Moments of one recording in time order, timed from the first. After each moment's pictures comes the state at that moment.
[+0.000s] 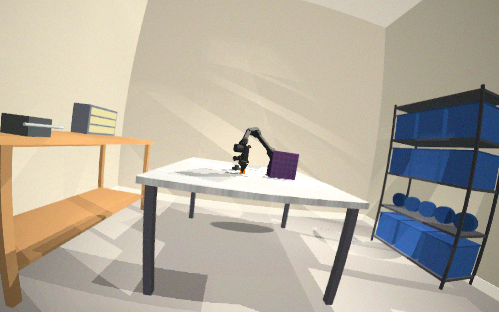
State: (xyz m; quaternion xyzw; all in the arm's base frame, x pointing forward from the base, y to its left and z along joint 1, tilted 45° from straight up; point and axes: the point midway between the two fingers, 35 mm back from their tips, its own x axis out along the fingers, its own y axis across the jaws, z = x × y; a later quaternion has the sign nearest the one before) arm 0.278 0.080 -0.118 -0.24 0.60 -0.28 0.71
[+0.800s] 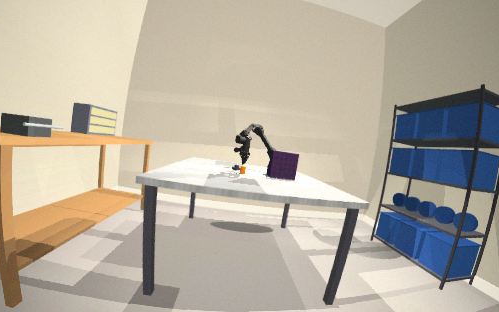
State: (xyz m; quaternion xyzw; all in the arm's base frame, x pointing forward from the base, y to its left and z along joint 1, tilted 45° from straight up) arm 0.271 0.128 -0.071 -0.24 0.60 -0.28 0.71
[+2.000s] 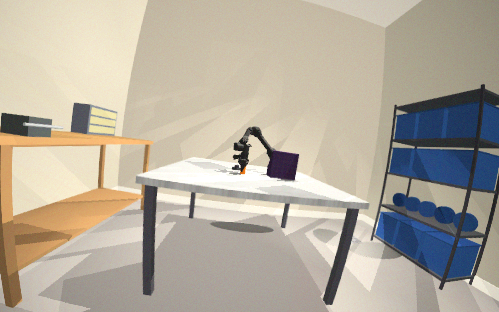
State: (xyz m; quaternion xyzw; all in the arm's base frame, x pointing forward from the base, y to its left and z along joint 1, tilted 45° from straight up) arm 0.279 0.089 -0.112 -0.24 0.60 -0.28 0.71
